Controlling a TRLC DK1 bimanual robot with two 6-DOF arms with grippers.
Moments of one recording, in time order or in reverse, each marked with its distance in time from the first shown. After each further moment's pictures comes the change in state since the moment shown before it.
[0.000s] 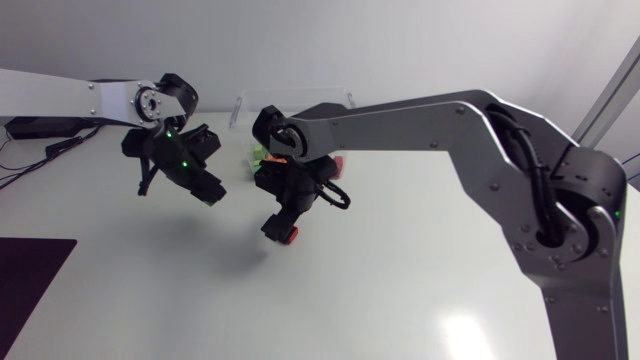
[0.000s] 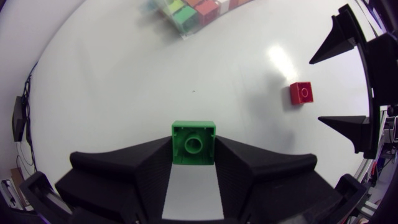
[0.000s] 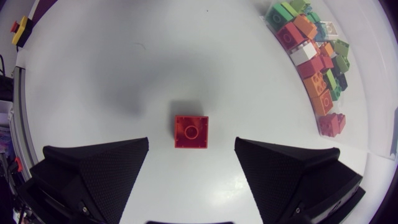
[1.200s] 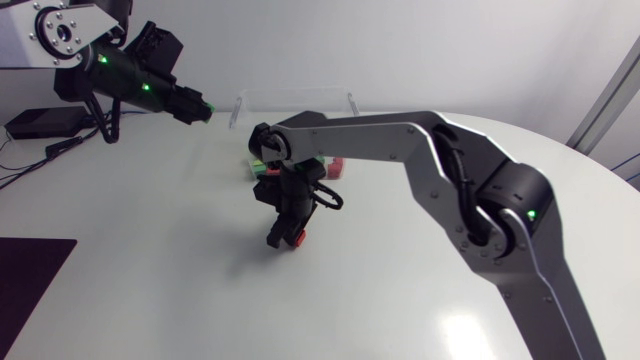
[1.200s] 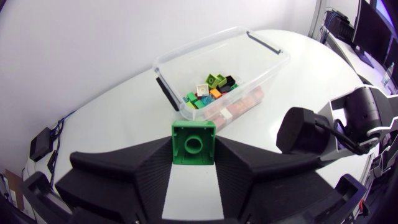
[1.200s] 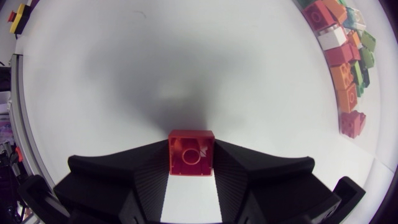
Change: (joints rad) left arm 0.020 -0.259 0.073 0.189 0.133 -0.099; right arm -0.003 0.142 0.175 -0.212 -0.005 -0.033
